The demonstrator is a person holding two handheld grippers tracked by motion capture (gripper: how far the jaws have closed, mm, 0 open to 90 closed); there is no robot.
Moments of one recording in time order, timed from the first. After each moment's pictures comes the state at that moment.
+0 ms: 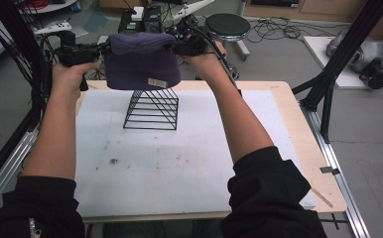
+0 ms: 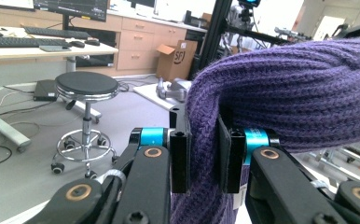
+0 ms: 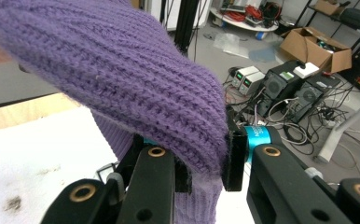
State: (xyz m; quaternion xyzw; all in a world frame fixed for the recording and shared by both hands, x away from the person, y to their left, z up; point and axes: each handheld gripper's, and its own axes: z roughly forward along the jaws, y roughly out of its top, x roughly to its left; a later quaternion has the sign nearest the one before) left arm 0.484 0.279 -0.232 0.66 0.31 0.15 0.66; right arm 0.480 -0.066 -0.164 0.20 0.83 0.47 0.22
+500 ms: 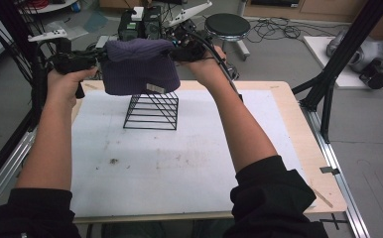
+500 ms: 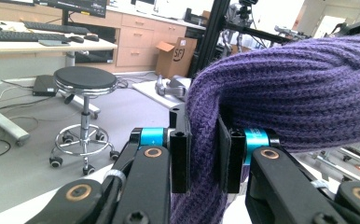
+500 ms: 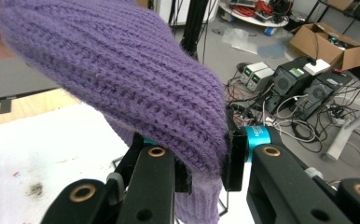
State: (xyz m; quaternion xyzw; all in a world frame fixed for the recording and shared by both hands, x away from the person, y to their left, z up) left arm 0.462 0.283 -0.238 0.66 0.32 0.14 0.66; right arm 0.460 -0.063 -0.165 0.19 0.84 0.46 0.21
